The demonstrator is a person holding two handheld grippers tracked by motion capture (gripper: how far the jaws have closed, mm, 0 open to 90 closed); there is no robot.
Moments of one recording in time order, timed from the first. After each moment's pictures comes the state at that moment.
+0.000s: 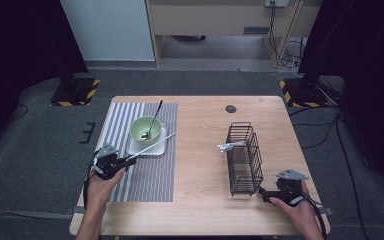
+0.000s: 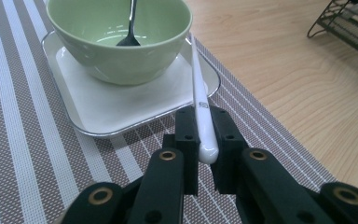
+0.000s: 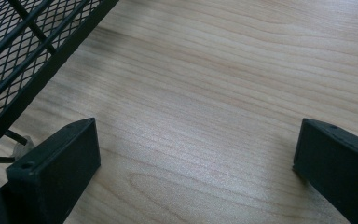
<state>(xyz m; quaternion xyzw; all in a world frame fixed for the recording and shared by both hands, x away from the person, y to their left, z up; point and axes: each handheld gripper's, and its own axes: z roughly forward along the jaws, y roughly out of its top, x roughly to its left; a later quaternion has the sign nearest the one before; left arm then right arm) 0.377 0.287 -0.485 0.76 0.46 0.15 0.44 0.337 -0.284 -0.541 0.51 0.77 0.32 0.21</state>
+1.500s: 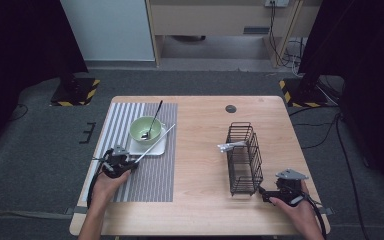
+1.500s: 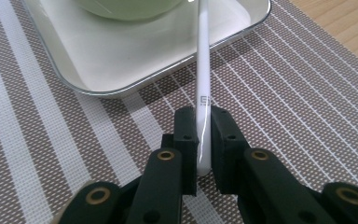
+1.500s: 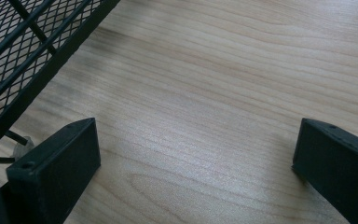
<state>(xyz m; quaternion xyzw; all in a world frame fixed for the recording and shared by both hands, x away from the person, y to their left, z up) 0.401 0.280 -0.517 0.82 0.45 0.15 0.32 0.337 -0.284 -0.541 0.51 0.77 0.32 0.21</state>
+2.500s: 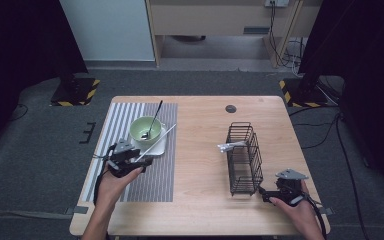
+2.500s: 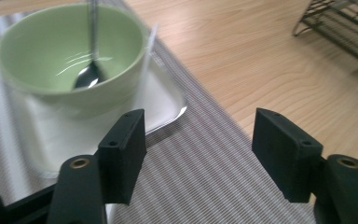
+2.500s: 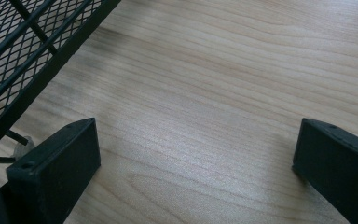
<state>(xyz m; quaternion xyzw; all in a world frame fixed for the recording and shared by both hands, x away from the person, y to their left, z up) 0.381 0.225 -0.453 0.79 0.43 0.17 0.41 0.337 -0.284 -0.541 0.51 0.77 0.32 0.21</state>
